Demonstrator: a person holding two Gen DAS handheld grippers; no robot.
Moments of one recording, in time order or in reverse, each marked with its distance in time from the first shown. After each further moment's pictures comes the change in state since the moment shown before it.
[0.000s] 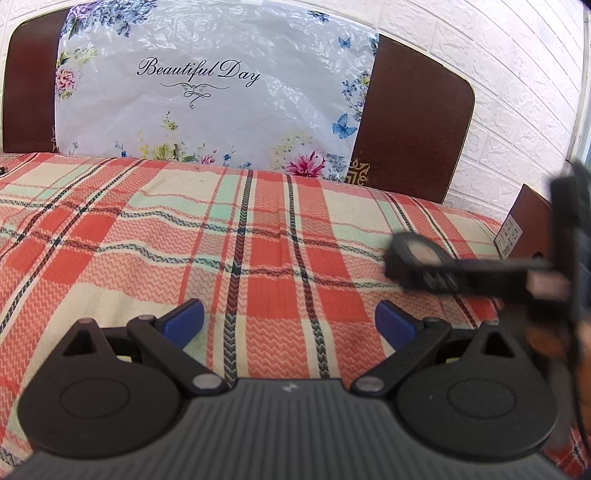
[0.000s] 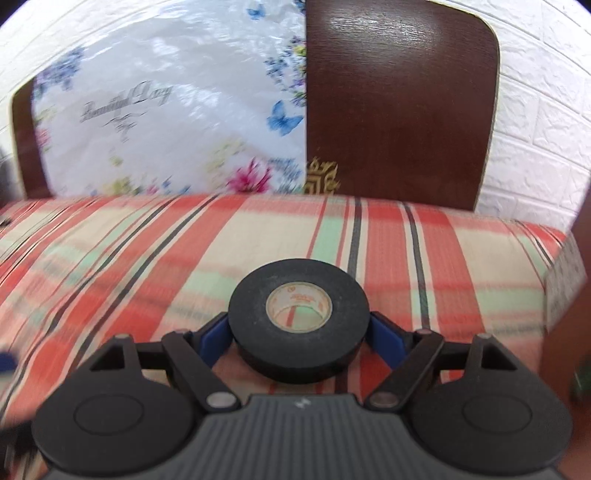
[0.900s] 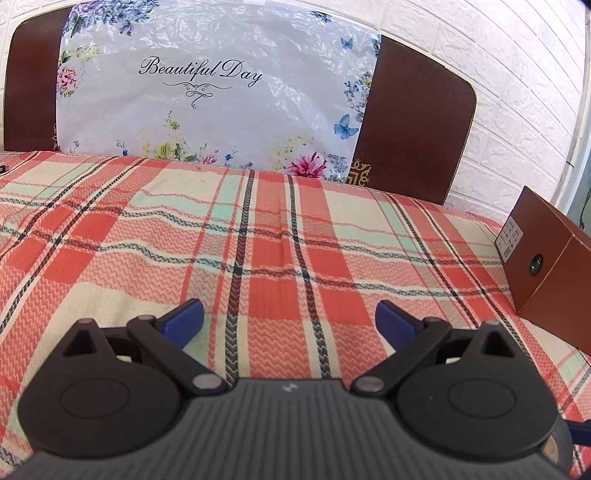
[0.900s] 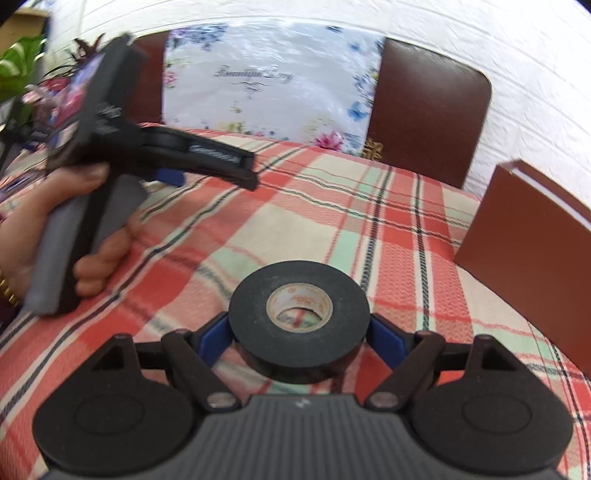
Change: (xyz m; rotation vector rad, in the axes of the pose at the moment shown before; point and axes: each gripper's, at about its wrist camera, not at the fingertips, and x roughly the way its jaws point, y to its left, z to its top) left arm 0.000 0.002 0.000 -0.021 -0.004 -0.005; right arm -0.167 0.040 -0.114 -0.208 -0.010 0.041
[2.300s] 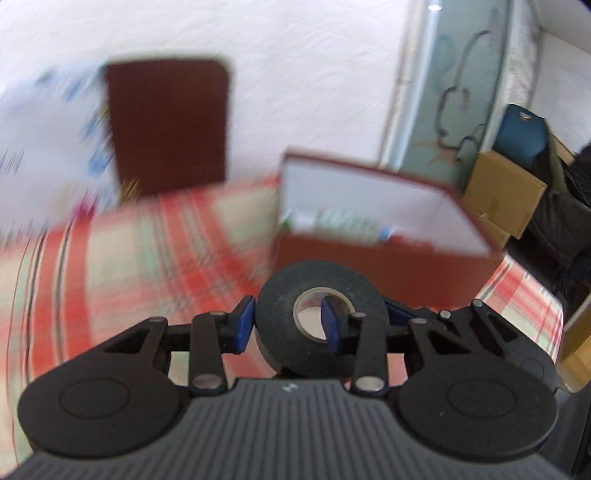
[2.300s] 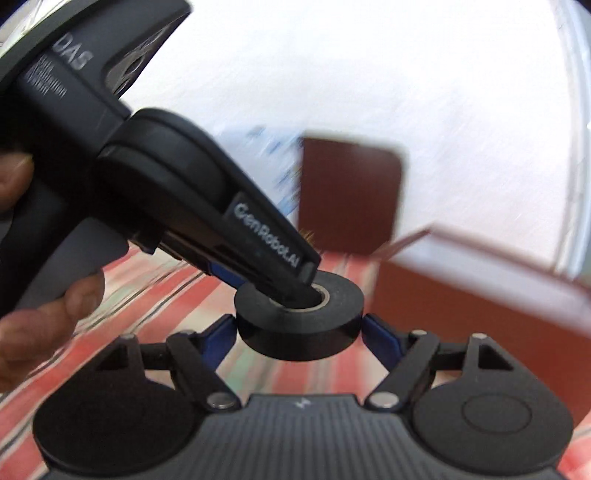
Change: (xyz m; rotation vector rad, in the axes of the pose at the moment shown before) left arm -0.057 -0.207 0.045 0.355 0.154 -0.360; right arm -0.057 -0.082 0.009 0.139 -0.360 -0.178
